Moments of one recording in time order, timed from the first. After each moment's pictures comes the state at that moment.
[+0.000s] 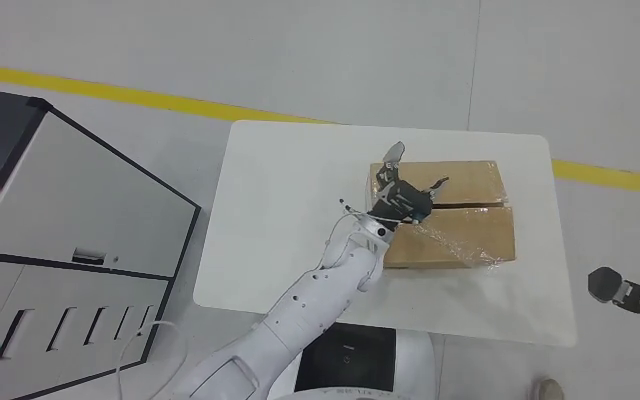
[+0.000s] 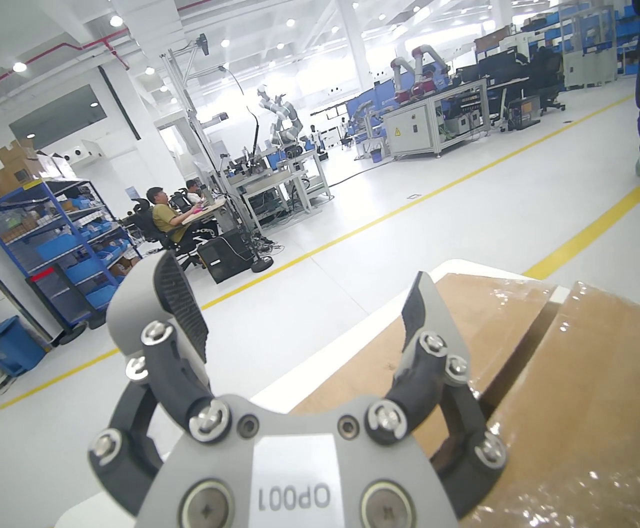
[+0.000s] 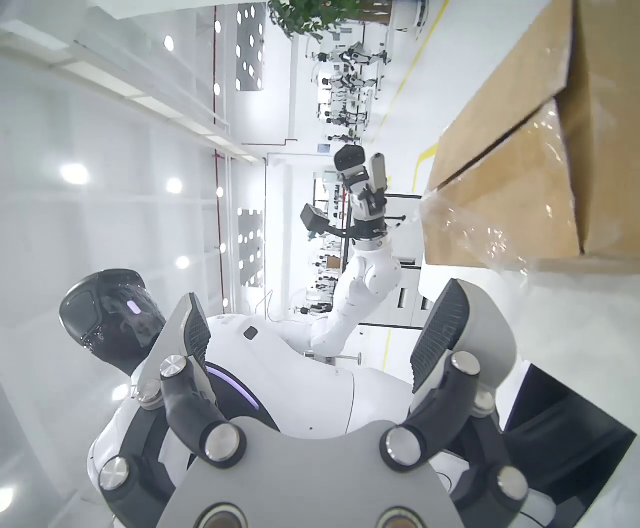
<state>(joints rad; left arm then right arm) 1.15 -1.71 -0.88 -1.17 1.90 0.28 0.43 -1.98 -0.85 2.18 -1.42 1.01 -0.28 1.54</state>
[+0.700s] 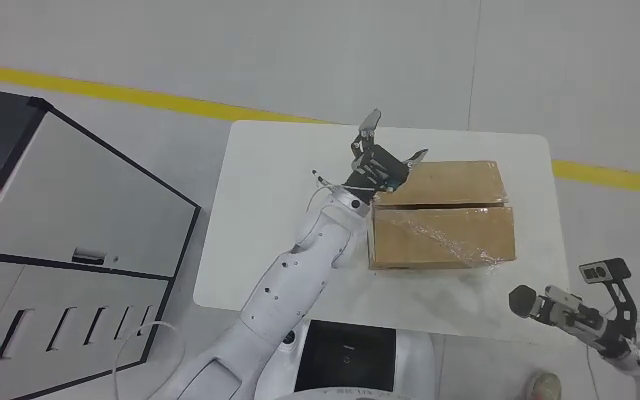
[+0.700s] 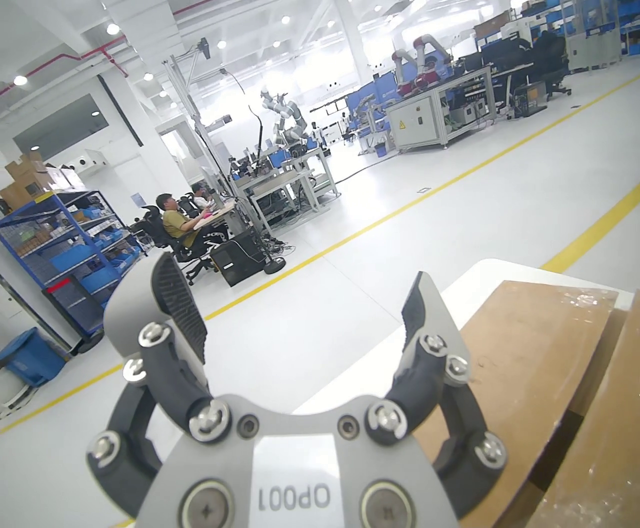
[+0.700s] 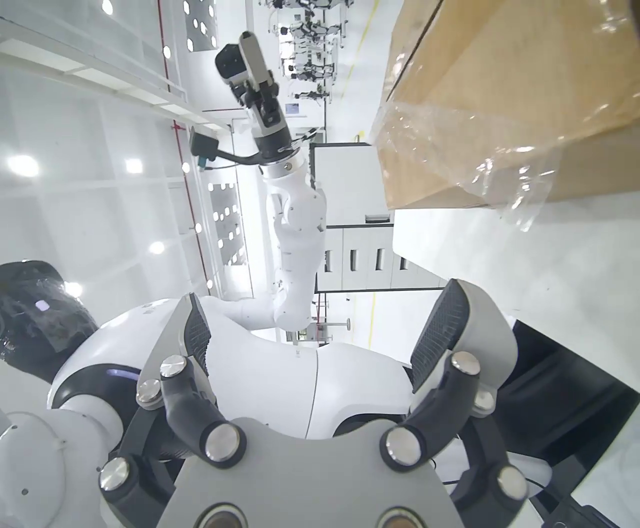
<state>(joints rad) 1.20 -1.65 -1.04 -1.41 2.00 0.06 0.30 -2.02 -0.92 1.96 -1.56 0.74 -0.41 1.34</state>
